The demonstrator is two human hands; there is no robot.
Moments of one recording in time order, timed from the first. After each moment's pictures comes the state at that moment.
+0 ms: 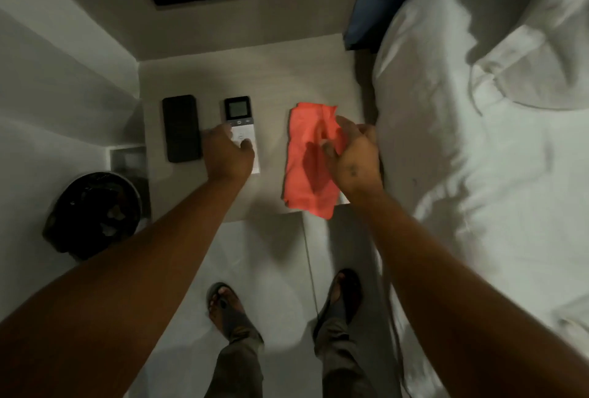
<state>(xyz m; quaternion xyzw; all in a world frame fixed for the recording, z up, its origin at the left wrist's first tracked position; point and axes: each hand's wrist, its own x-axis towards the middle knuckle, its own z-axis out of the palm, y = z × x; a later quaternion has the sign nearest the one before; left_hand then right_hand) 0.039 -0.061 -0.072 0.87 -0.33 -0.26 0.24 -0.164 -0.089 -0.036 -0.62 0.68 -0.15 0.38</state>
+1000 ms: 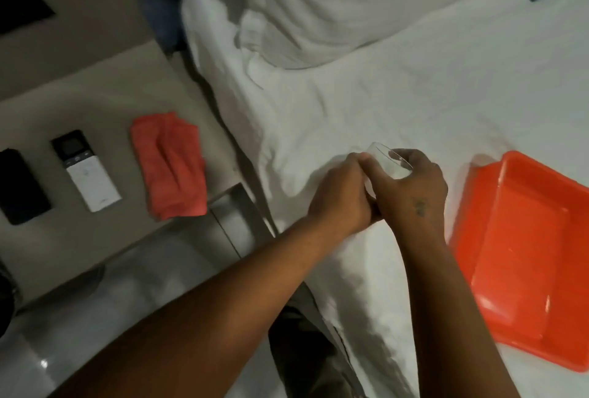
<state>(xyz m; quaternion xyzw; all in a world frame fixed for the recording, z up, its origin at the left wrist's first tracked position) -0.341 -0.001 0.084 0.49 -0.67 -0.55 0.09 -0.427 0.024 0.129 -0.29 0.90 -0.22 0.23</state>
